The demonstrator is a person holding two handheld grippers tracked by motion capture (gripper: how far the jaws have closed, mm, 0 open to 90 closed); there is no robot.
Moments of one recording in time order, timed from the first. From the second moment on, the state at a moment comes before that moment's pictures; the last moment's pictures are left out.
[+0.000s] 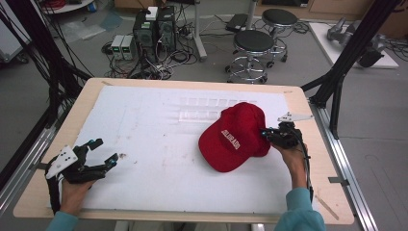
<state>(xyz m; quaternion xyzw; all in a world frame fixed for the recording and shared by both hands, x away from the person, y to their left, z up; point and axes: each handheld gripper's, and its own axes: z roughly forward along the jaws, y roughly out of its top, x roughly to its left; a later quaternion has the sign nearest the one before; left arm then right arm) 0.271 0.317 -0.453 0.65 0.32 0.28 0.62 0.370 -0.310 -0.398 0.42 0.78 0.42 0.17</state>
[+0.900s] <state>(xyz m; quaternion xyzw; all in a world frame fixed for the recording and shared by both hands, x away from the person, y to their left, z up) 0.271 0.317 -0.453 0.65 0.32 0.28 0.62 0.315 -0.291 -0.335 0.38 0.74 0.53 0.18</state>
